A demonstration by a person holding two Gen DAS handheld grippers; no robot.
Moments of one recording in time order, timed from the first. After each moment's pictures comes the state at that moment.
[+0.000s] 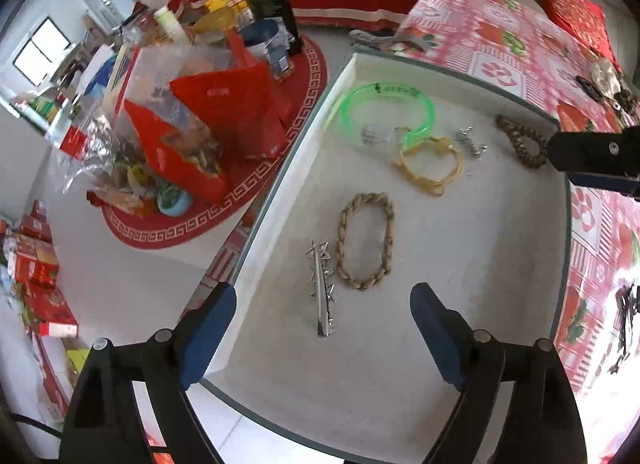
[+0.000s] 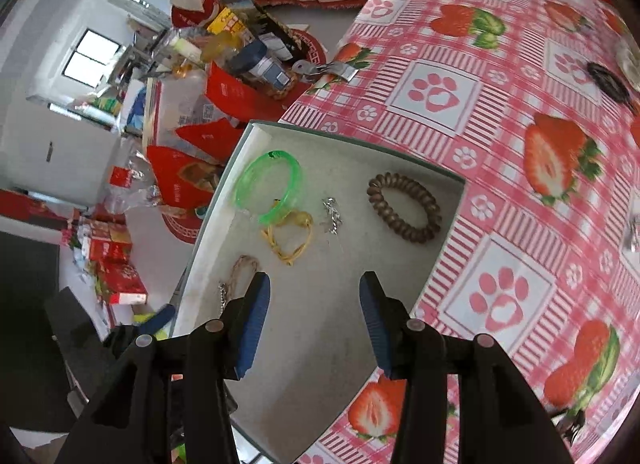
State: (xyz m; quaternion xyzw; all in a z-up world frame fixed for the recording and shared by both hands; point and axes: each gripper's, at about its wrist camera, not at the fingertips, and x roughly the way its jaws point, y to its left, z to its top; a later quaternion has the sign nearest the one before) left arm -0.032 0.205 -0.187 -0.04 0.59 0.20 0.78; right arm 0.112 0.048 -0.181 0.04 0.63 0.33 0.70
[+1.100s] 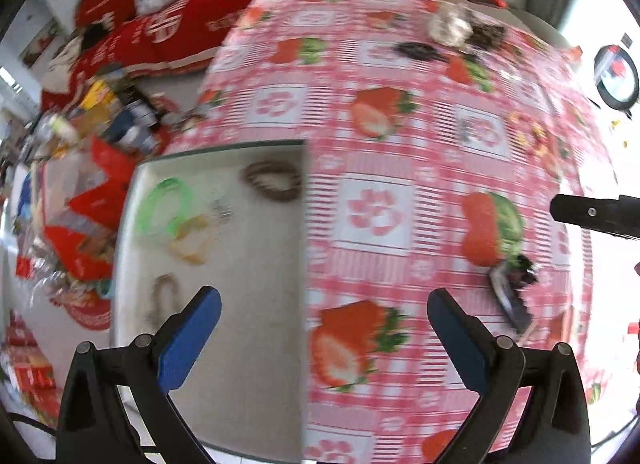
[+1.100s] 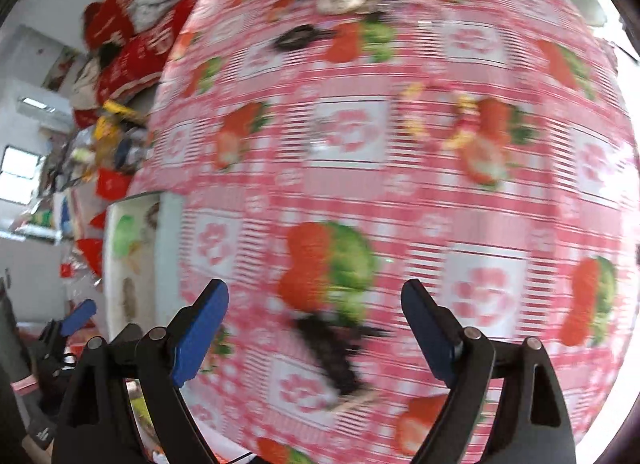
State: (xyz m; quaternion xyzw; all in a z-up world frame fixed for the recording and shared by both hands) left arm 0.030 0.026 -0.146 0.05 0.60 0.02 0.80; right arm 0.108 -0.211 -0.175 0.12 0.63 0.12 0.76
